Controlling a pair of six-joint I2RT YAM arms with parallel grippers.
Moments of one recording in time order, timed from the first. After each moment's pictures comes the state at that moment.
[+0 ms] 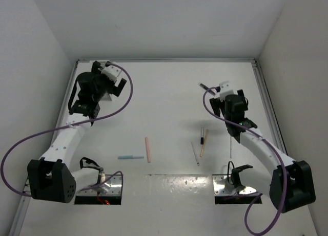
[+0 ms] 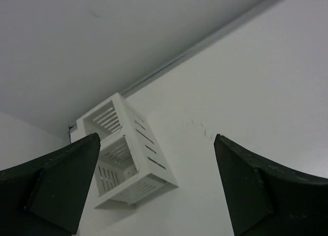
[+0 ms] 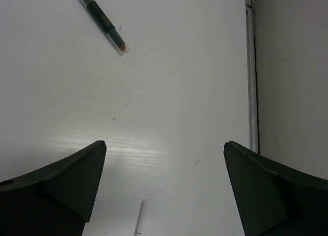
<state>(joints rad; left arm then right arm) -0.08 1.17 0.86 0.21 0.18 0.40 0.23 1.08 0.47 0.15 0.37 -0.28</state>
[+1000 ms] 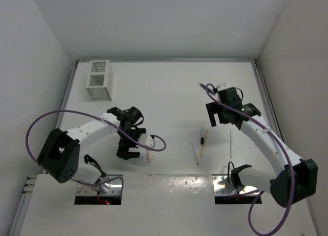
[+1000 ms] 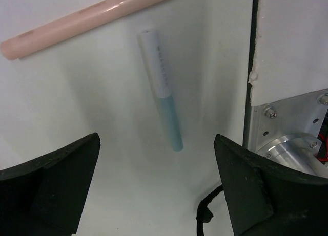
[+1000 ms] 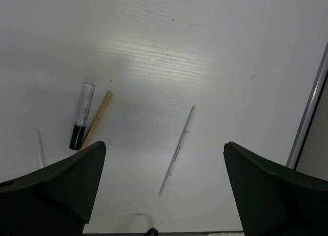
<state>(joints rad) -0.57 1.41 0.88 -1.03 0.31 1.12 0.33 1.18 0.92 -0.73 0.27 -0.01</state>
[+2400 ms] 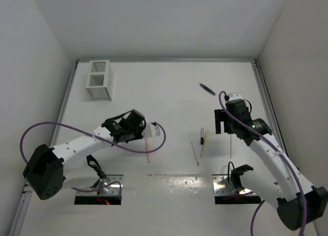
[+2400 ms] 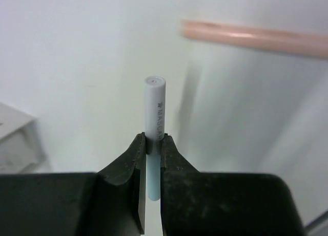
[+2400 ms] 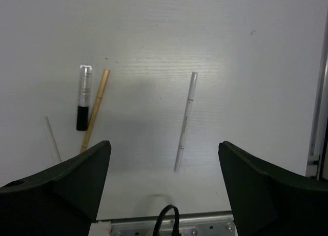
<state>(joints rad) -0.76 1.18 0.64 -0.56 -0.16 0.70 0.35 0.87 0.77 -0.84 0.33 0.20</state>
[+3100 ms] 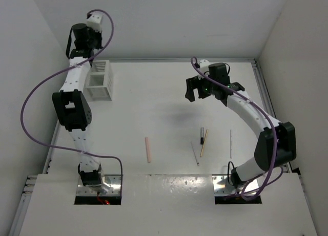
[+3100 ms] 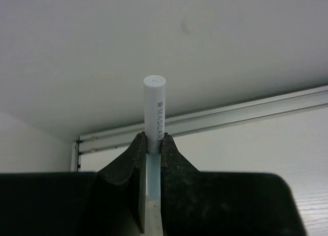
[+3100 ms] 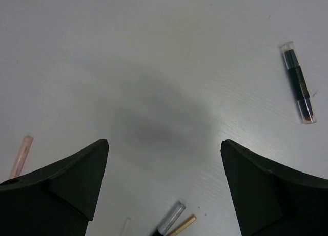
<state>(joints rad) 0.06 2.11 2.09 -0.14 0.17 0.26 0.32 1.52 1.19 -0.36 -0.23 -0.03</state>
